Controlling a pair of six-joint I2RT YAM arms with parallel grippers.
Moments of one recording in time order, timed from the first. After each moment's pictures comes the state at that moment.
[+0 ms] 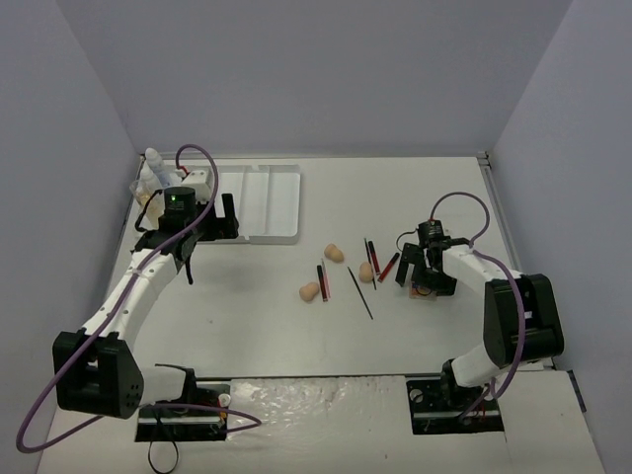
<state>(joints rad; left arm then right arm) -0.14 1.27 1.00 -0.33 0.06 -0.17 0.15 1.51 0.76 -0.51 0.13 0.44</state>
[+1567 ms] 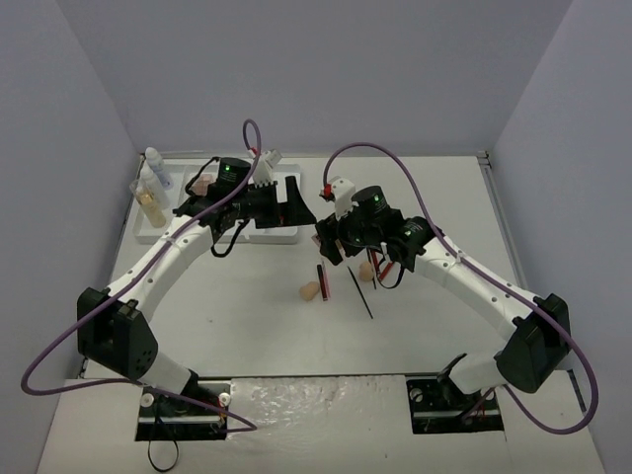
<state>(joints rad) -0.43 1.51 1.36 -0.47 0.54 -0.52 0.68 1.41 1.20 -0.47 -0.12 -0.02</state>
